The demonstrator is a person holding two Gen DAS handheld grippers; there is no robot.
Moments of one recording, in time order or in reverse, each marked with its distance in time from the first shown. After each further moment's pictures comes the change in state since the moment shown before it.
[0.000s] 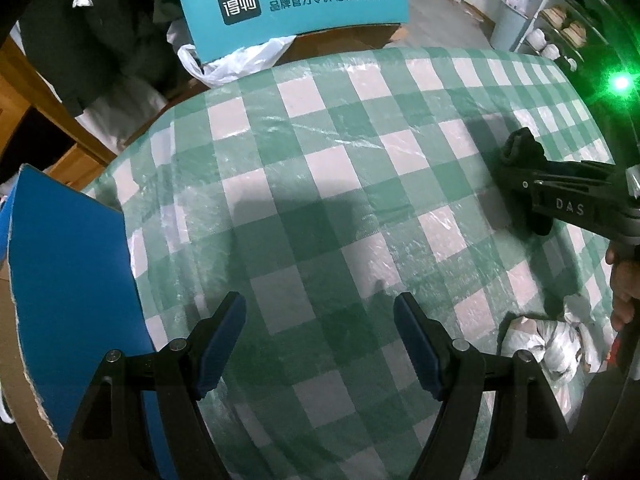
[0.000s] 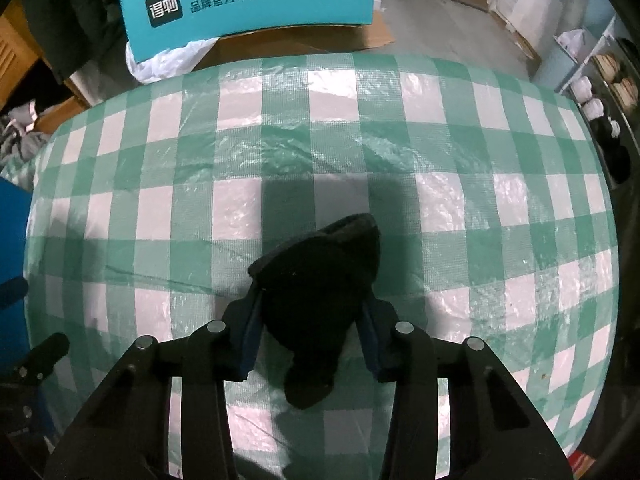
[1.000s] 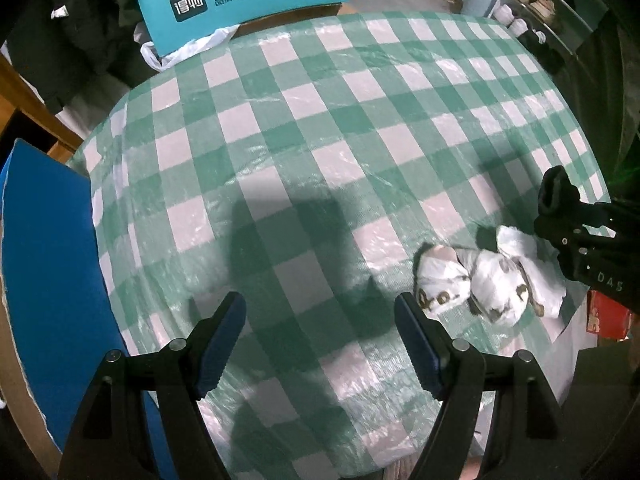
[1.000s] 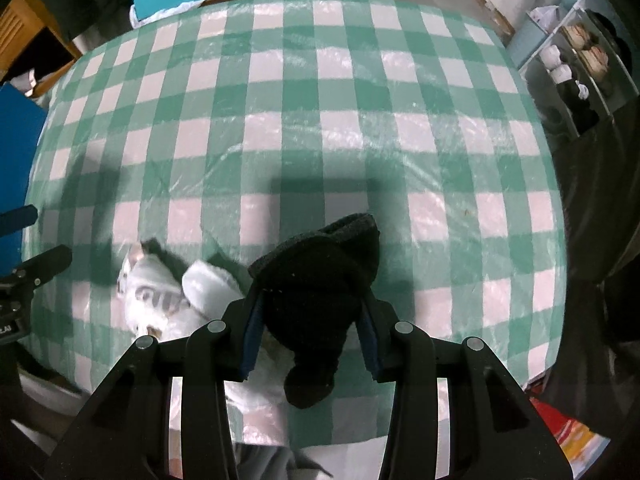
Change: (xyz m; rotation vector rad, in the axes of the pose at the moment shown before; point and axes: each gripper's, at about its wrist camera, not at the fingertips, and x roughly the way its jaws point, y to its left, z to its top) left arm -0.026 -0.066 -0.046 0.049 0.044 -0.048; right arm -0.060 -0.048 -0.104 -0.003 0.096 -0.048
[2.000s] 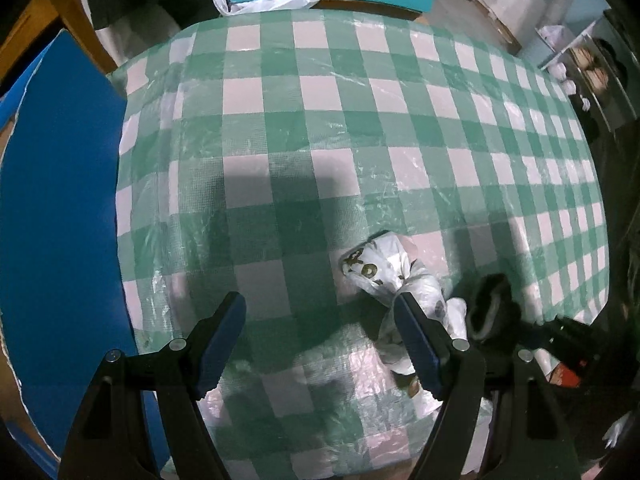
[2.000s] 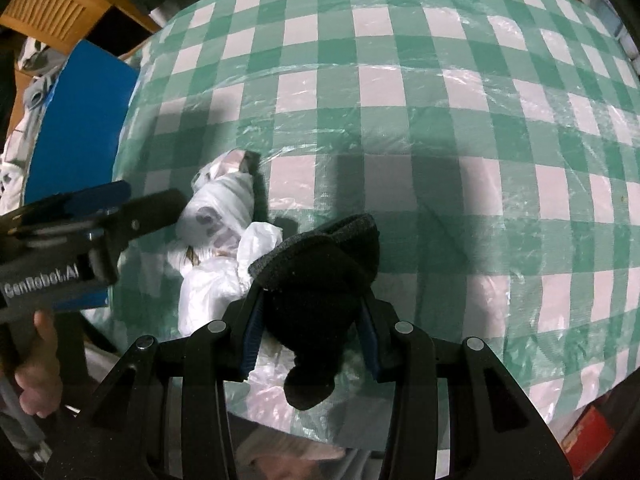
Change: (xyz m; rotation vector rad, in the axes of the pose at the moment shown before) left arm 0.011 0.050 -0.006 -0.271 0.036 -0.042; right arm 0.021 0.085 -0.014 -0.044 0.077 0.329
